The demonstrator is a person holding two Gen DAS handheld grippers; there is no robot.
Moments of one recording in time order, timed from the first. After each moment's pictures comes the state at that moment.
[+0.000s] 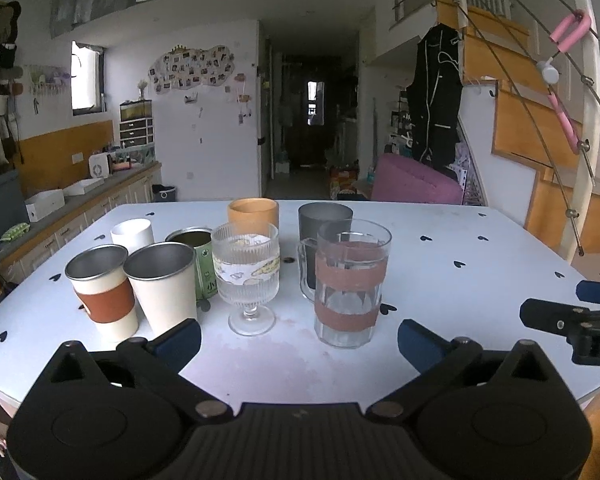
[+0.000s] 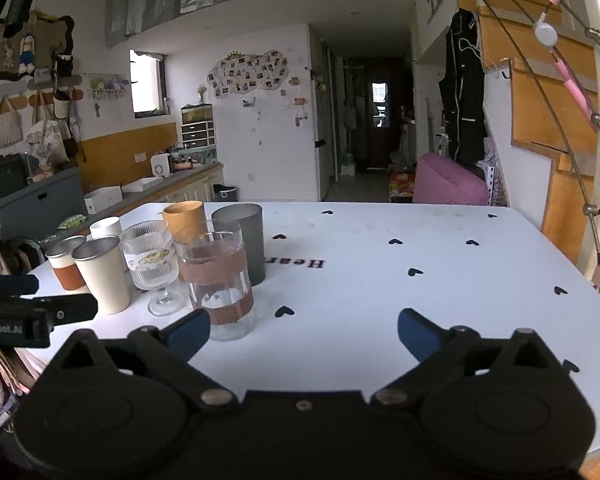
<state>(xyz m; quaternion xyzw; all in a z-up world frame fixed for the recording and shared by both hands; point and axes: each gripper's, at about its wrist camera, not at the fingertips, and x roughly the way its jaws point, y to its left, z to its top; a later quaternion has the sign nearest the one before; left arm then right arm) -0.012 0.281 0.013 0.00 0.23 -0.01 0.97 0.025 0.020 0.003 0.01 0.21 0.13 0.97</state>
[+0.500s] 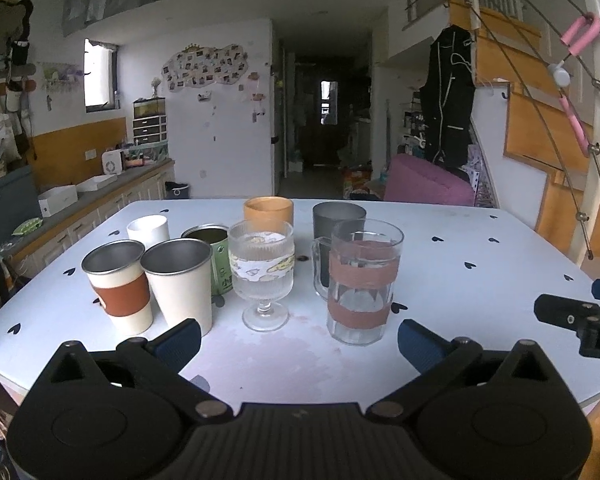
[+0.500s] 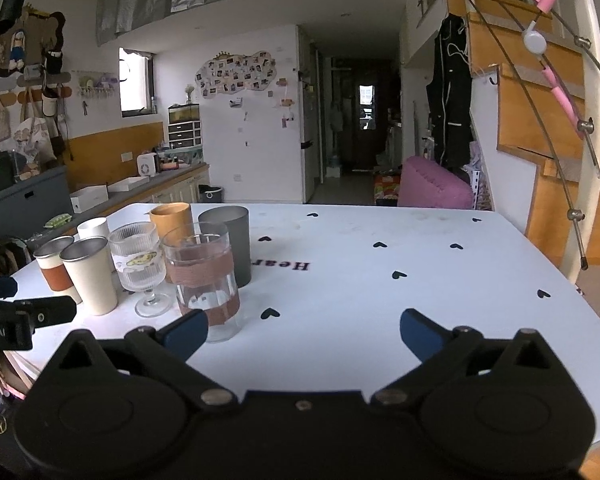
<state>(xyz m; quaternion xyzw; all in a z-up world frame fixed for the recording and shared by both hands) -0.018 0.284 0.014 -0.01 0.24 0.01 0.97 0.020 0.022 0.009 0.00 0.20 0.10 0.97</state>
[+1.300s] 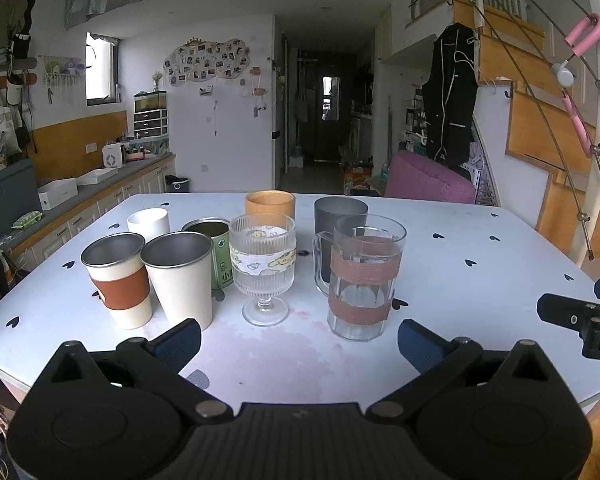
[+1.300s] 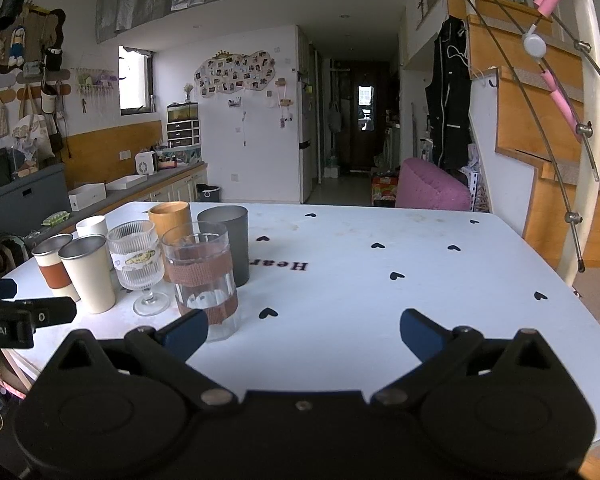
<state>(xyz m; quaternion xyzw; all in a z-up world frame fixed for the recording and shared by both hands) -0.018 0.286 0.013 -0.01 0.24 0.01 0.97 0.019 0.021 0.010 0.00 0.20 0.10 0.97</state>
